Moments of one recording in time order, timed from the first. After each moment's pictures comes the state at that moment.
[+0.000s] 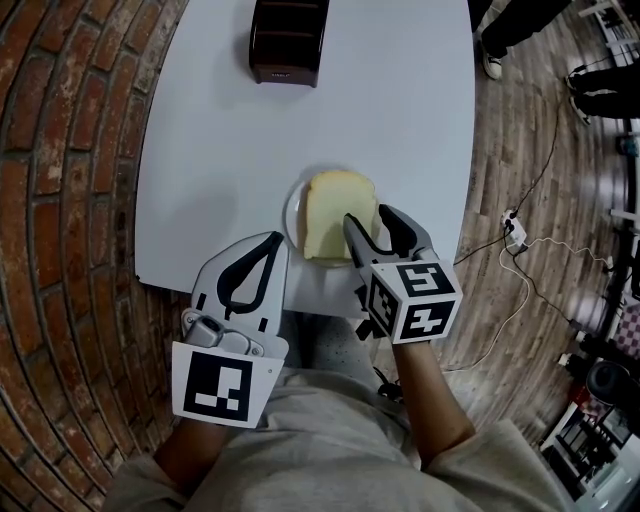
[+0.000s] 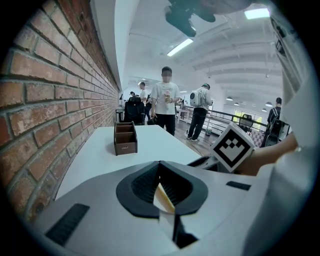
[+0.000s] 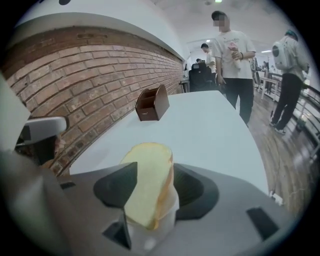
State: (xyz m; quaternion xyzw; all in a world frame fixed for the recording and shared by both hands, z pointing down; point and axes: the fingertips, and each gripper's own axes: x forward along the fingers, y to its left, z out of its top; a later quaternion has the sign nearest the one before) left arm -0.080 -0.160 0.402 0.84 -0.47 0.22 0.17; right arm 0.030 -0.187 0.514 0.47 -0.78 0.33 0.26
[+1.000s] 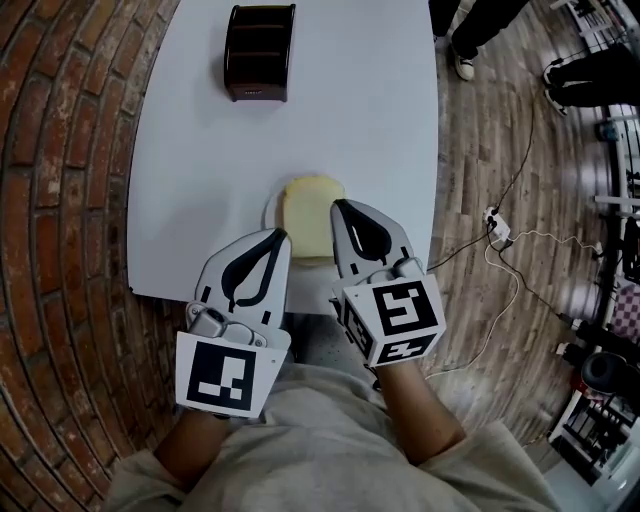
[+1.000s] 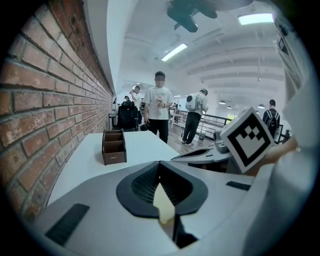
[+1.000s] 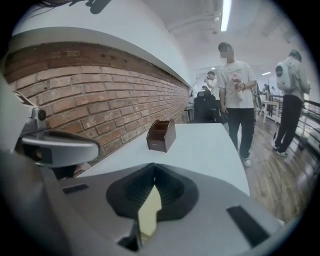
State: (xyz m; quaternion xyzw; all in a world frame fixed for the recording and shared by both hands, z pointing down) left arm -0.047 -0.164 0.379 0.86 -0.44 0.19 0.15; right arm 0.018 -0.197 0.426 0.50 -0.82 0.22 0.18
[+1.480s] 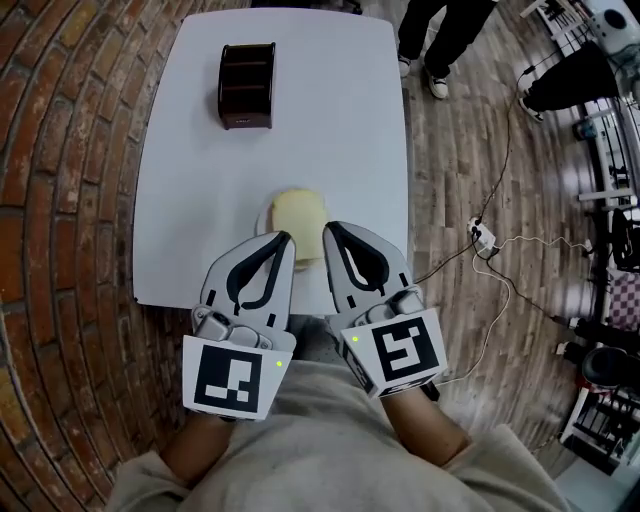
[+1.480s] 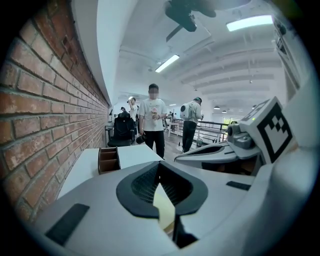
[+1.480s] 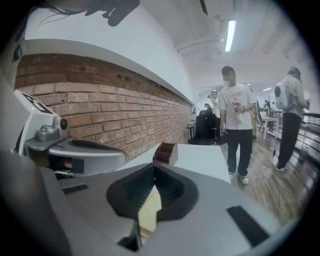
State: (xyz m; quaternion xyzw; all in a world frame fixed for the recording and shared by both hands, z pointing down) left arm -0.026 -0.148 0.316 0.88 -0.43 0.14 0.10; right arm 0.021 -0.157 0.331 0.51 -0.84 0.14 0.13
